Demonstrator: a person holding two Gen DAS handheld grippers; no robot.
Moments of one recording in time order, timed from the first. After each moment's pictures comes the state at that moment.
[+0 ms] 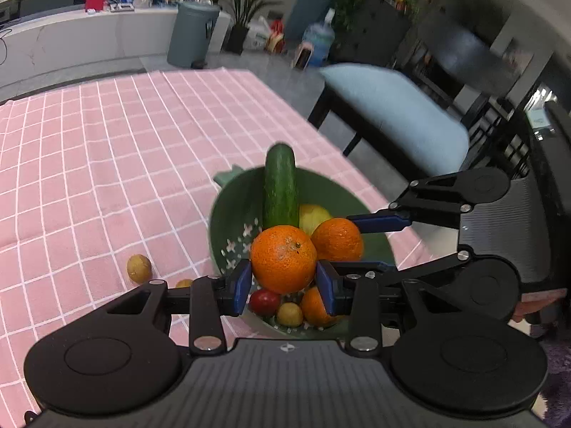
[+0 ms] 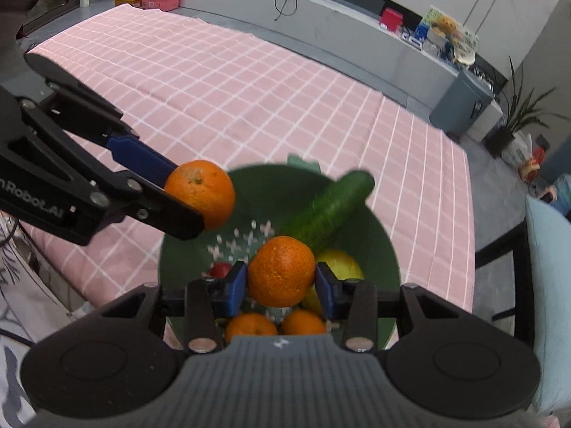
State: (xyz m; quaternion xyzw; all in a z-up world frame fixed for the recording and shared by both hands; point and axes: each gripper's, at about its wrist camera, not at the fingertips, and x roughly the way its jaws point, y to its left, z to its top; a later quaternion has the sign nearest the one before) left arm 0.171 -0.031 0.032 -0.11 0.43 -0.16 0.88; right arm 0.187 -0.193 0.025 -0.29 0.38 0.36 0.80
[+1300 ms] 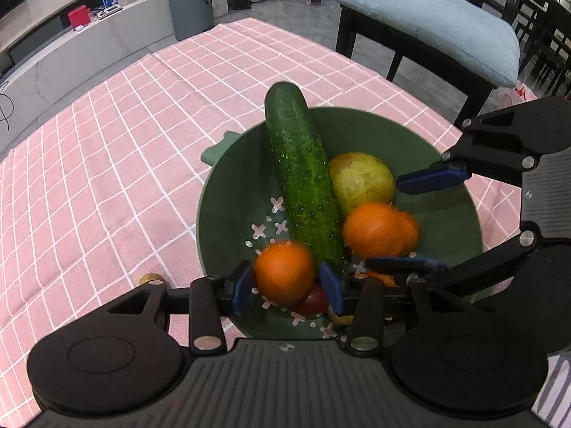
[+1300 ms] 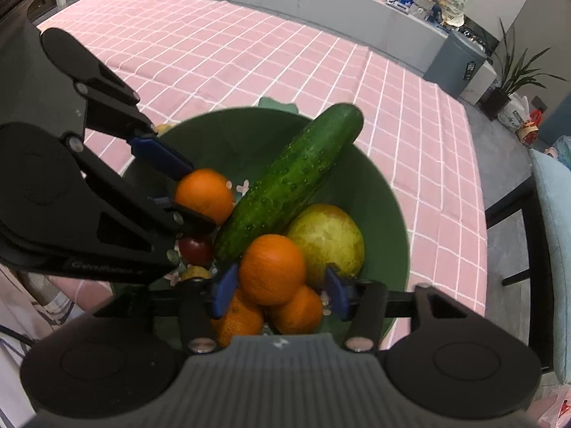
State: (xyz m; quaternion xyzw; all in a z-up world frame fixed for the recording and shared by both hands) left arm 0.208 -0.086 -0.006 0.05 0.50 -0.11 0.86; right arm 0.210 -0.200 -0.012 -0.27 0.42 0.33 0.80
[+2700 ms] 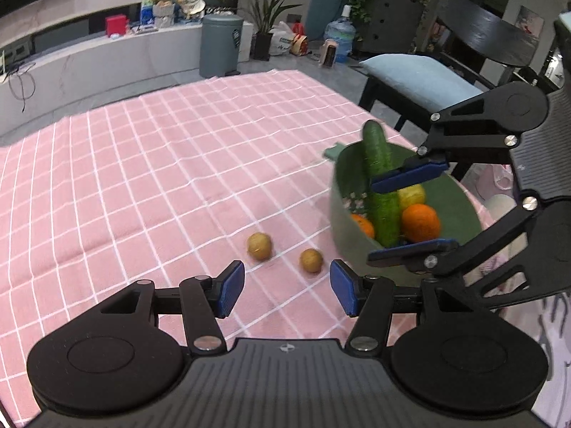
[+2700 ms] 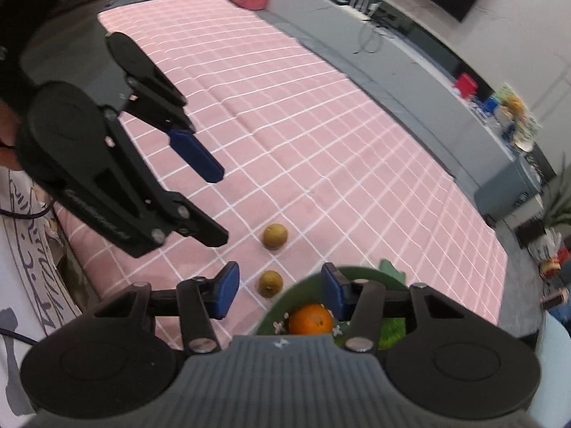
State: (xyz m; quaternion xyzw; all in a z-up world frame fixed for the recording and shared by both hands) left arm 0.137 0.053 0.008 -0.04 0.42 -0.12 0.90; right arm 0.150 -0.097 0.035 -0.38 0.30 0.46 0.74
